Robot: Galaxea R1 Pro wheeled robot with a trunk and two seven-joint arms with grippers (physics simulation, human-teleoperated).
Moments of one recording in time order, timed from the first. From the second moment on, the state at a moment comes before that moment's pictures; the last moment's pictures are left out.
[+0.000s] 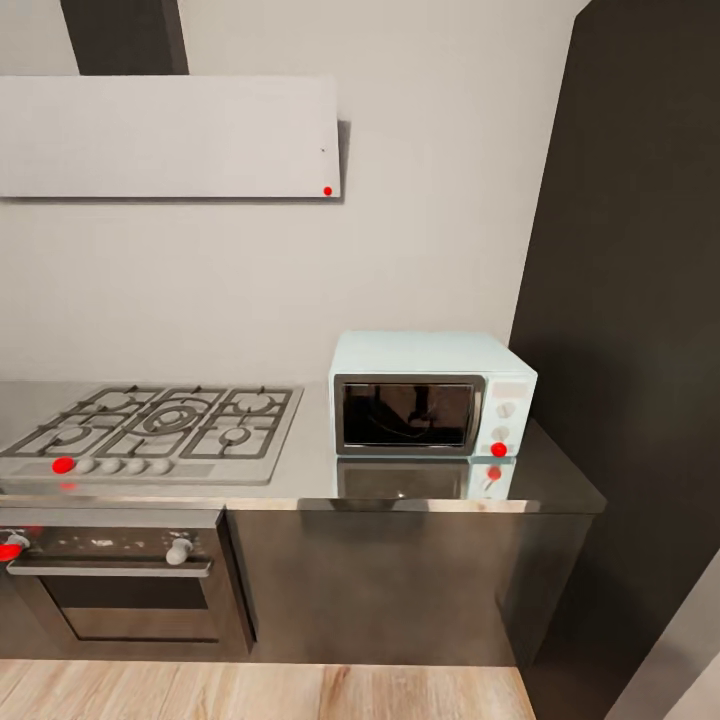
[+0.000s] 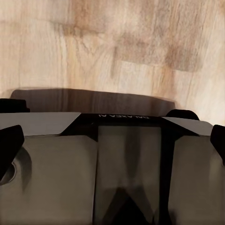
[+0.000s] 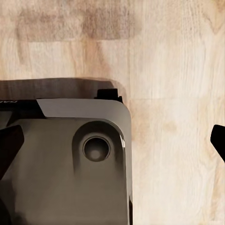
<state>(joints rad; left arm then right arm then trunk) -0.22 -0.05 -0.11 0.00 0.30 -0.01 -0.24 -0.18 -0.08 -0.17 0.03 0.12 -0.09 0.08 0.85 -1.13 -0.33</state>
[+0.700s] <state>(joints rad) -0.22 -0.05 -0.11 0.00 0.30 -0.01 -0.25 -0.18 -0.08 -0.17 0.03 0.12 -0.09 0.08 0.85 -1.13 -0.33</state>
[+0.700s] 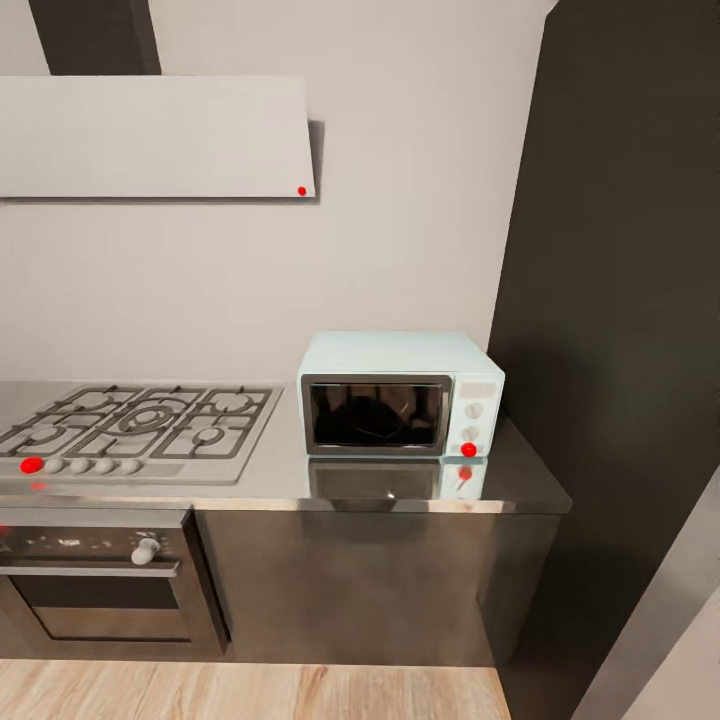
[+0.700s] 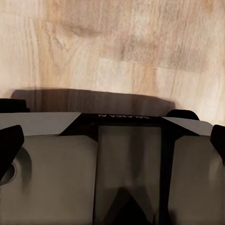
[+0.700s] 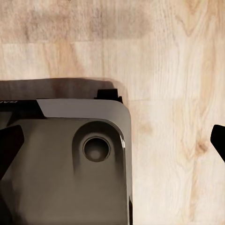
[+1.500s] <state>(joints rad) -0.22 -0.05 -0.11 0.00 0.30 -0.01 -0.24 -0.18 -0.02 -0.18 -0.83 0.25 0.37 0.15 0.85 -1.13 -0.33</state>
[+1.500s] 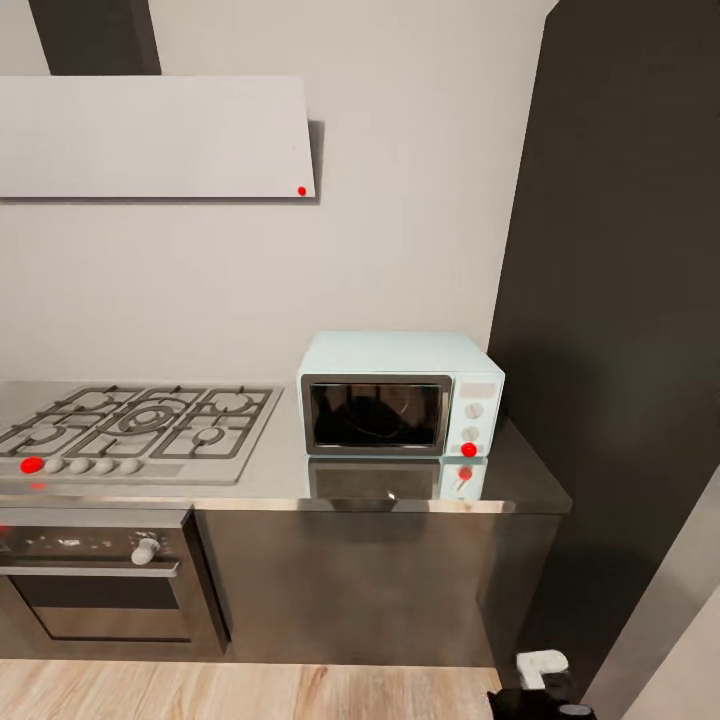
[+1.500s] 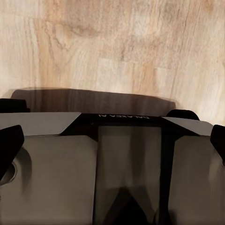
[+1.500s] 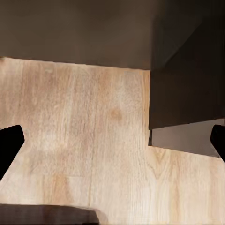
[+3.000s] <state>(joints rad) -0.22 -0.05 -0.11 0.00 0.30 -0.01 -0.24 -0.56 0.11 -0.19 -1.20 0.21 0.37 0.11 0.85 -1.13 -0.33</state>
